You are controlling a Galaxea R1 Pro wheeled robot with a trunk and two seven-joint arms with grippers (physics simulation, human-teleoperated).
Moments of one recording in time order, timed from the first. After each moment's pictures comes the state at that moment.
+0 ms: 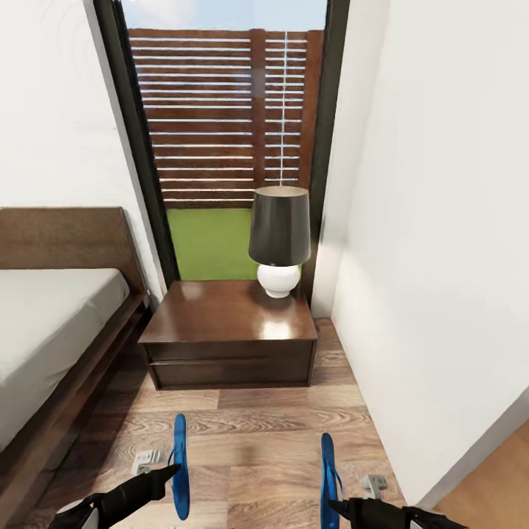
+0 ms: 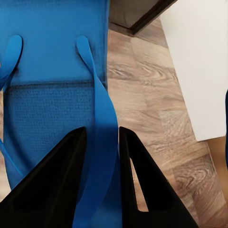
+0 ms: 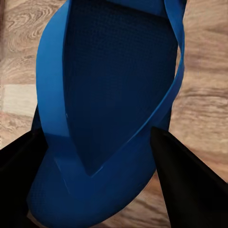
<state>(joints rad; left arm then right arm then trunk) -0.37 0.18 0.18 -0.48 0.18 0.12 -0.86 -0.59 -0.15 -0.06 0.06 -0.07 -0.04 0.77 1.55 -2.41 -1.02</state>
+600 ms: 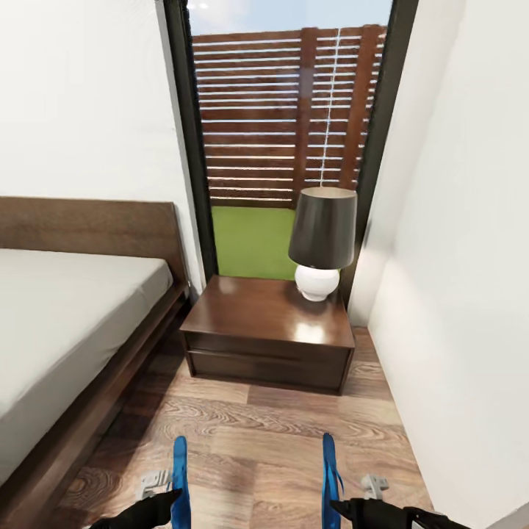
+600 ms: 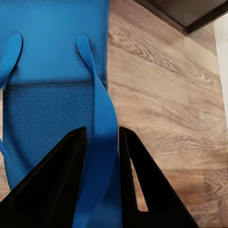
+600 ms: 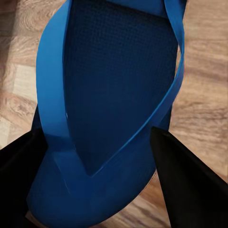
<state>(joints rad) -0.37 0.14 0.18 -0.33 0.17 0.03 -0.74 -0.59 -0.15 -0.06 0.06 -0.08 -0.04 0.77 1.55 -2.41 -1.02</state>
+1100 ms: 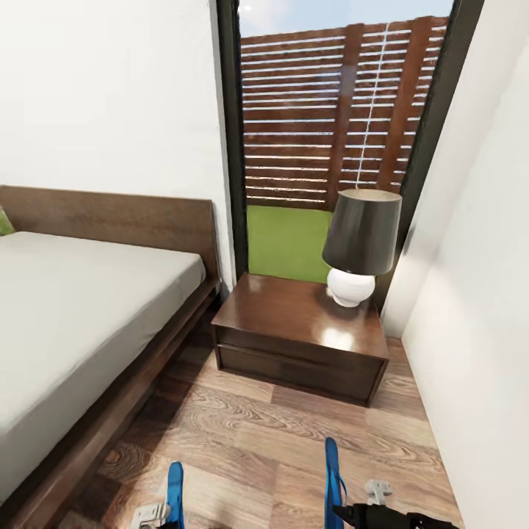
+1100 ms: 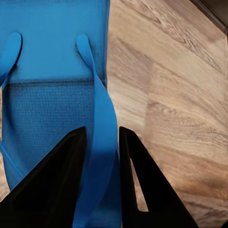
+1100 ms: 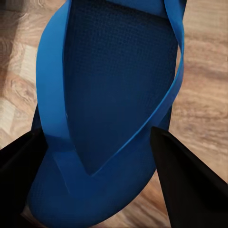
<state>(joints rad) -0.37 0.13 0.17 -0.13 0.16 -0.15 -0.70 -0.58 -0.16 -0.06 0.08 -0.08 -0.05 0.76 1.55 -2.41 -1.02</state>
